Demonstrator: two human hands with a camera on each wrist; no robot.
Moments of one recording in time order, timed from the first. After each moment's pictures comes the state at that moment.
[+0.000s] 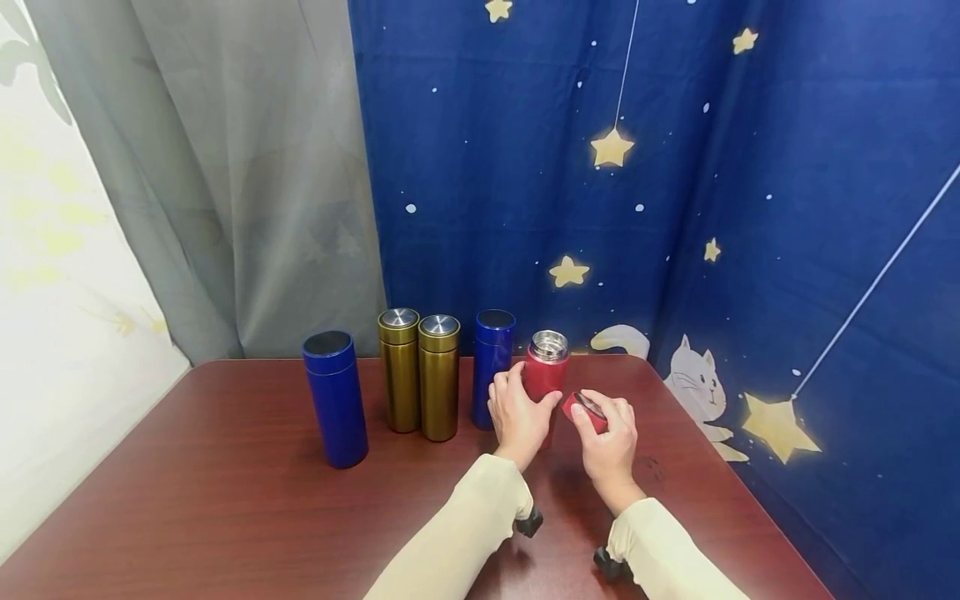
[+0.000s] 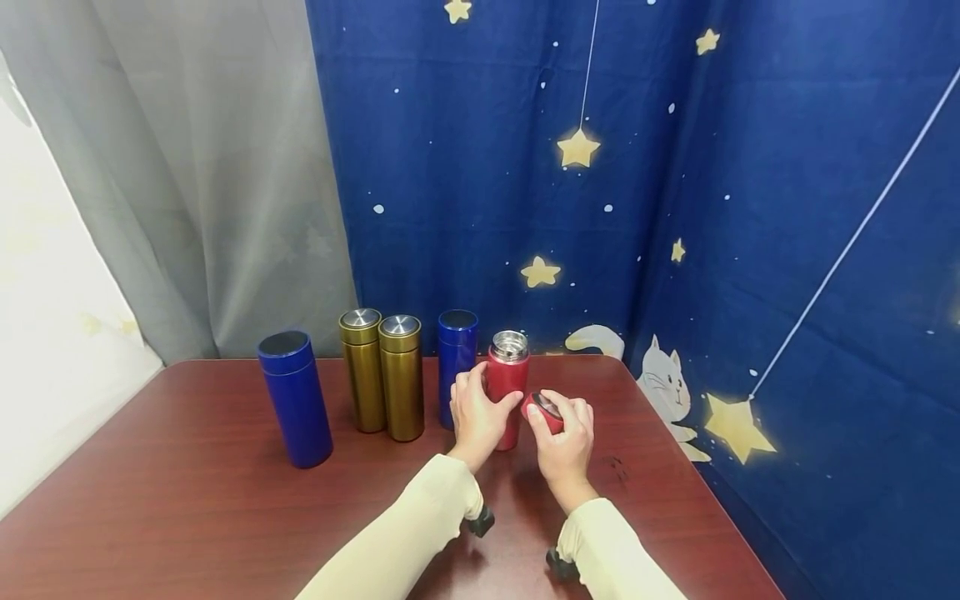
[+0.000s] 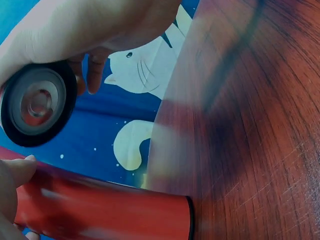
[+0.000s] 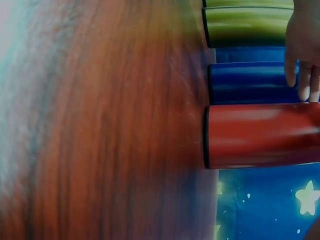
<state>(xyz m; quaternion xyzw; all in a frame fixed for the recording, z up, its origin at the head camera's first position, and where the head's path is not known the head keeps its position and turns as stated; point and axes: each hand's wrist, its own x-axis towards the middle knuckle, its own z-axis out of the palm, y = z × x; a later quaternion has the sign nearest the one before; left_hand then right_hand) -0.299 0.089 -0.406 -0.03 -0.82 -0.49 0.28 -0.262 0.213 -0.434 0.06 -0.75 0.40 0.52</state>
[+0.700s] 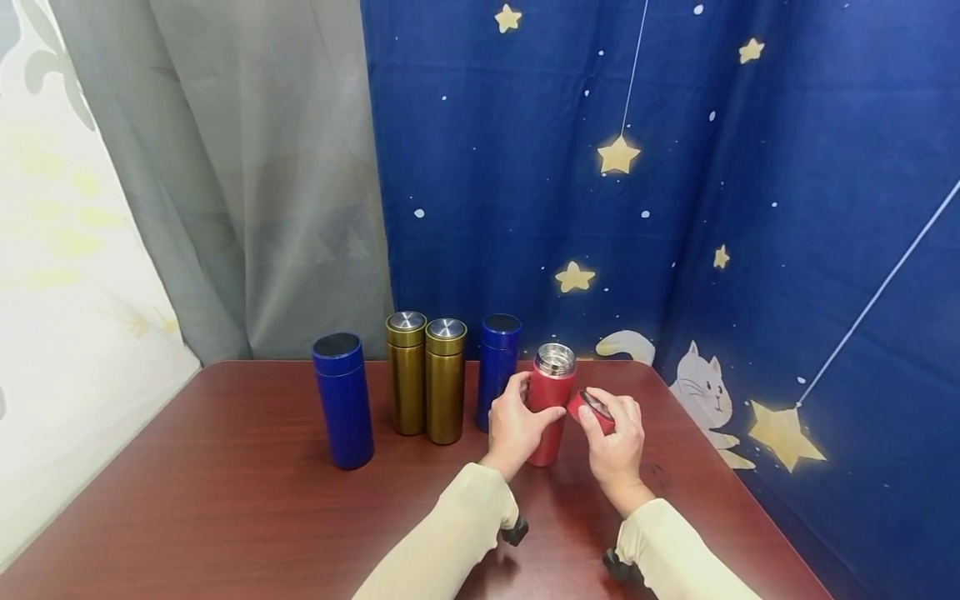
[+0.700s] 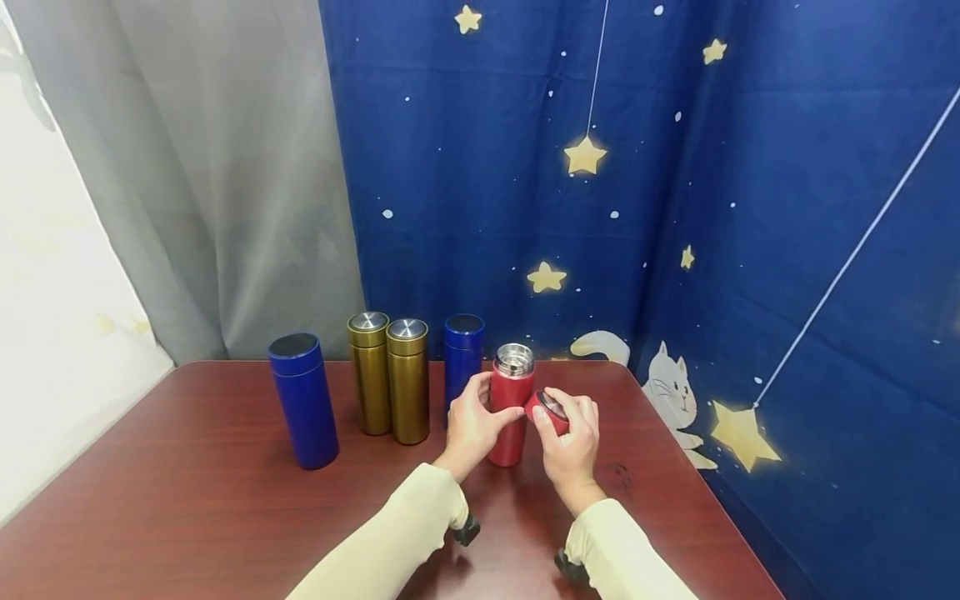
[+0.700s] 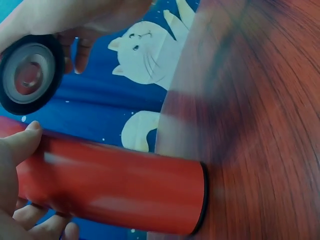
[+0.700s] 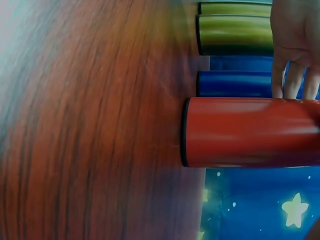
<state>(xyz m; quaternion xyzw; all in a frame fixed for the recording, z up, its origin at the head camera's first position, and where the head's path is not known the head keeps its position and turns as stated) -0.291 0.065 -0.406 -0.09 -0.81 -0.54 0.20 -0.257 0.214 -0.419 0.11 -0.75 0.40 0.52</state>
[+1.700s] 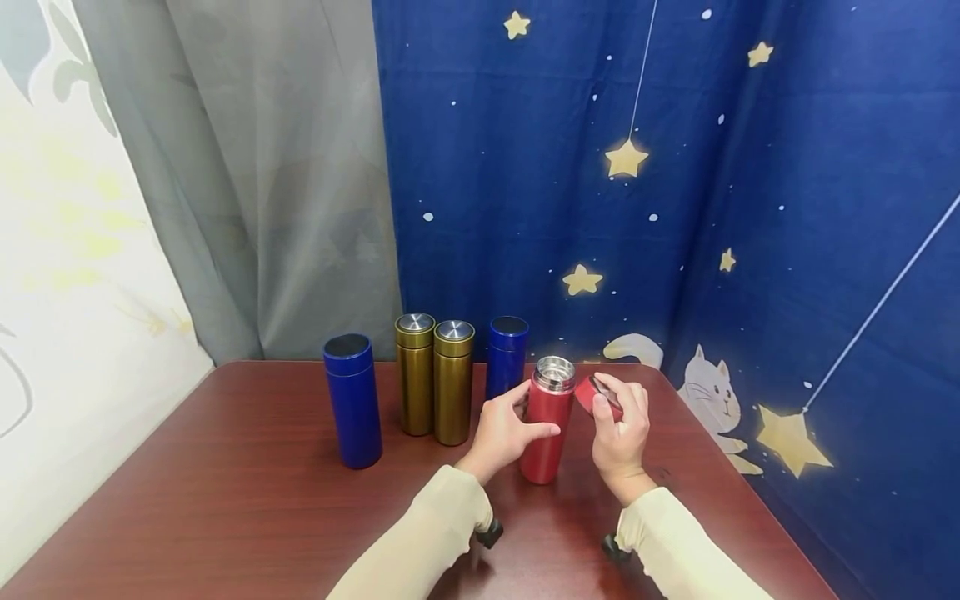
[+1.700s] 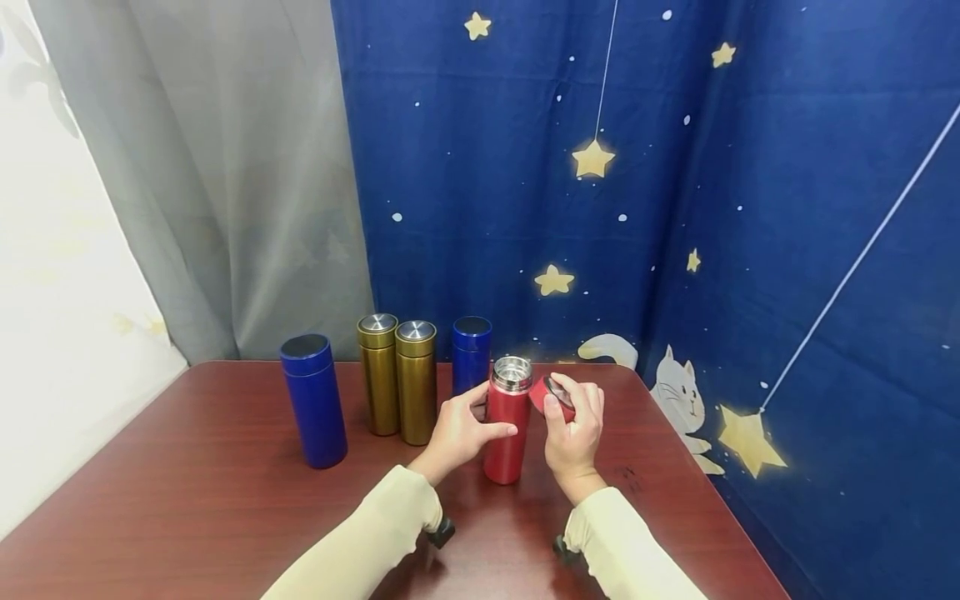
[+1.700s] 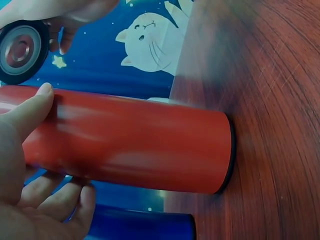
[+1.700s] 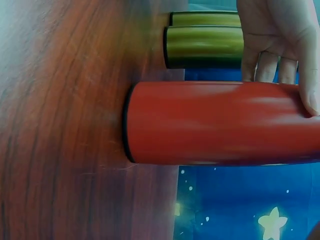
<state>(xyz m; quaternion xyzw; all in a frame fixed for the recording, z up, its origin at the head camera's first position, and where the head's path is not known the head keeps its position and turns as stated) -0.285 0.024 -0.399 -0.20 -0.79 -0.57 0.09 -0.237 0.179 -0.364 0.19 -0.65 0.45 0.59</state>
